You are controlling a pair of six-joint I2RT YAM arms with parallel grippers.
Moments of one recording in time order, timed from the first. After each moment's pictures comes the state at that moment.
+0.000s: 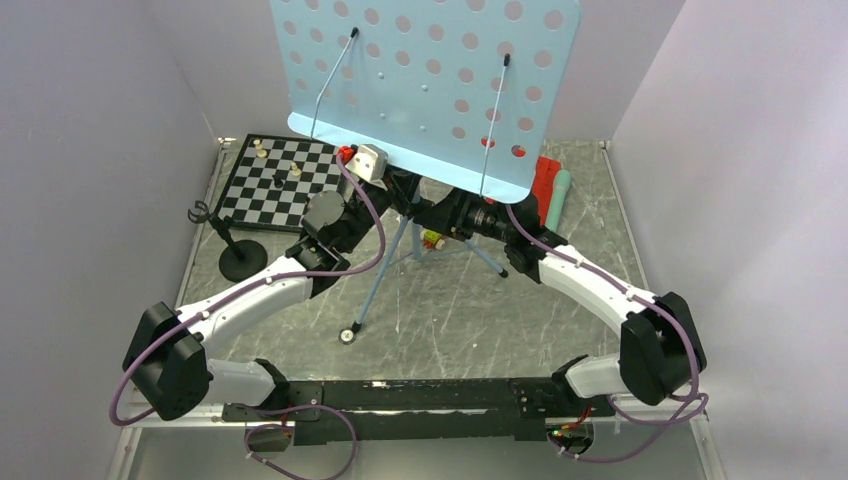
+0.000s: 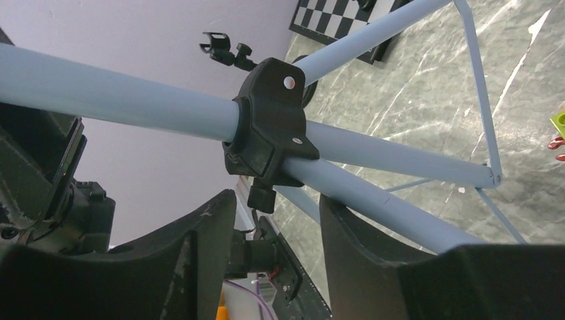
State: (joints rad) left arm -0.73 1.29 0.94 0.67 -0.04 -0.13; right arm 0.52 1.34 0.87 0.26 -0.49 0.96
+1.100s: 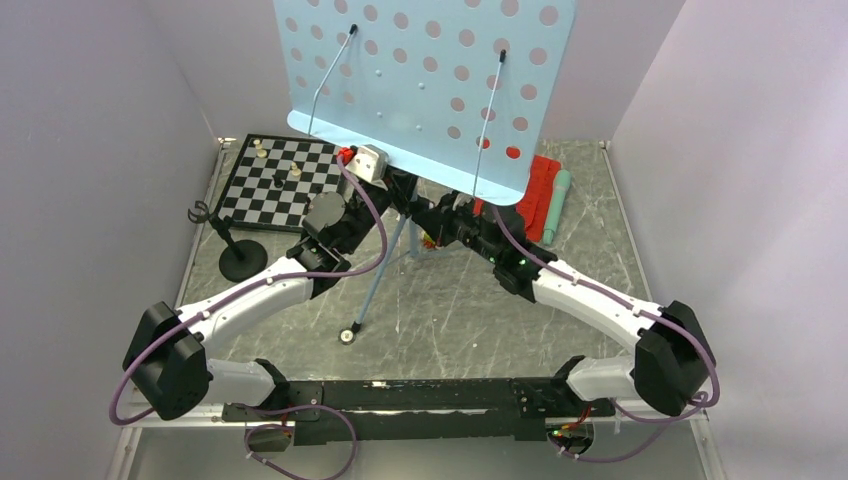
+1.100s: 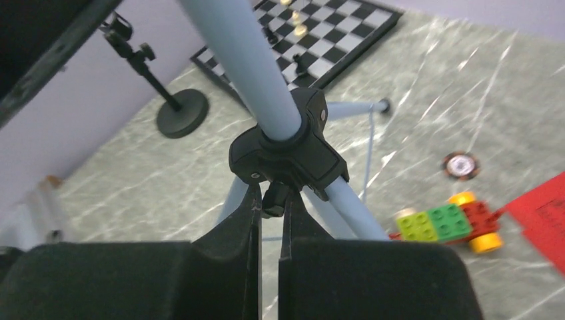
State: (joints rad) left arm -0.74 1.30 0.93 0.67 -0.09 -0.10; right arm 0.69 1.30 0.88 0.27 -0.12 0.35
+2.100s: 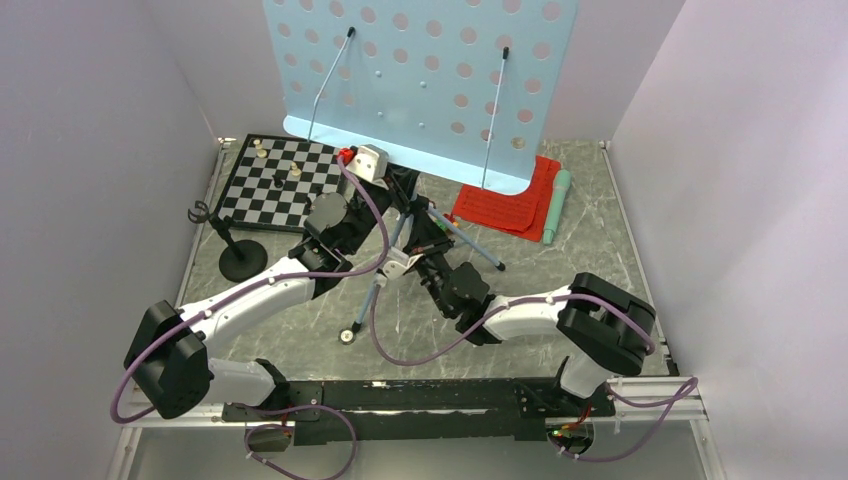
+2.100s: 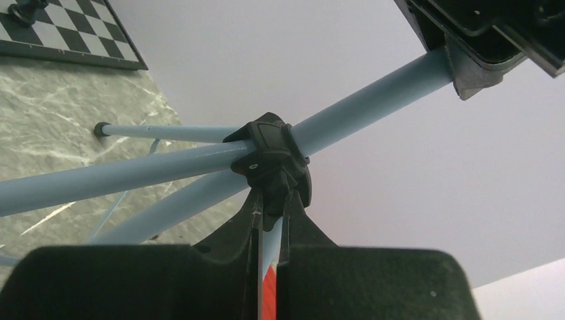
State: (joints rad) left arm -0.74 1.30 0.93 0.69 -0.13 -0.10; right arm 1.07 1.60 0.63 1.24 0.53 -1.21
